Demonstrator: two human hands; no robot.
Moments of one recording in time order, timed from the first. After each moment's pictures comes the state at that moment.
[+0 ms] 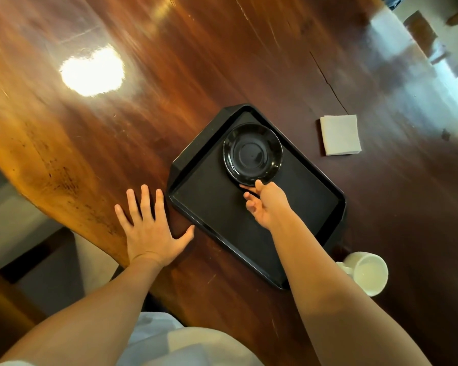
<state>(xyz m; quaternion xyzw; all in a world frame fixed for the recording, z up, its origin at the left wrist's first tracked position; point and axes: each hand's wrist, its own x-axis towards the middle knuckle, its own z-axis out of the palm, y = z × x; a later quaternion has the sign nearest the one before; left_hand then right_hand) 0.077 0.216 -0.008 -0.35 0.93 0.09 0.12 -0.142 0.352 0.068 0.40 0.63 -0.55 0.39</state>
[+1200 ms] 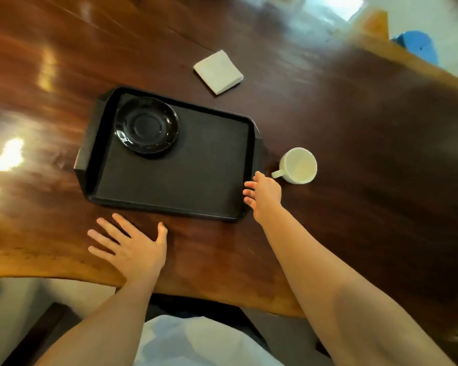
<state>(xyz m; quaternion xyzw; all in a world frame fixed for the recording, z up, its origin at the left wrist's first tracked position) 0.102 0.304 0.002 -0.37 0.91 0.11 0.15 -0.042 0.530 0.101 0.50 0.61 -0.59 0.15</state>
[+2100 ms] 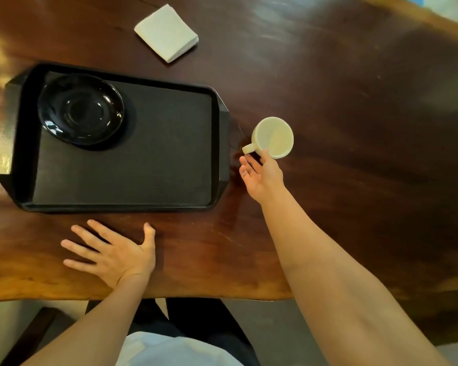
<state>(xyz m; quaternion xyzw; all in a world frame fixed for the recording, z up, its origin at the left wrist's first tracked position) 0.112 0.351 -0.019 -0.36 0.92 0.11 0.10 -0.044 0.611 0.079 0.52 0.36 -0.77 0.04</state>
